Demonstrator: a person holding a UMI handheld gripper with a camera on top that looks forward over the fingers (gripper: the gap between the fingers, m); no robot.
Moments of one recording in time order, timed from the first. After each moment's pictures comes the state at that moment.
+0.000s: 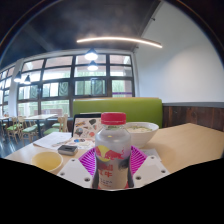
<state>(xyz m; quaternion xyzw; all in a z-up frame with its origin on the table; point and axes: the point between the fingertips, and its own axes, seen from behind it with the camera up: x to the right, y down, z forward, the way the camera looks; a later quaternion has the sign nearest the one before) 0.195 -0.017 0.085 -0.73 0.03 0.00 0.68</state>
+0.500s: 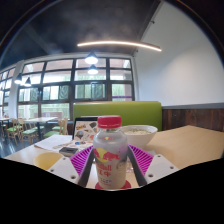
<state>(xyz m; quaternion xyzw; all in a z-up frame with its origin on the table) 0.196 -0.028 0.094 -0.72 0.03 0.00 0.70</state>
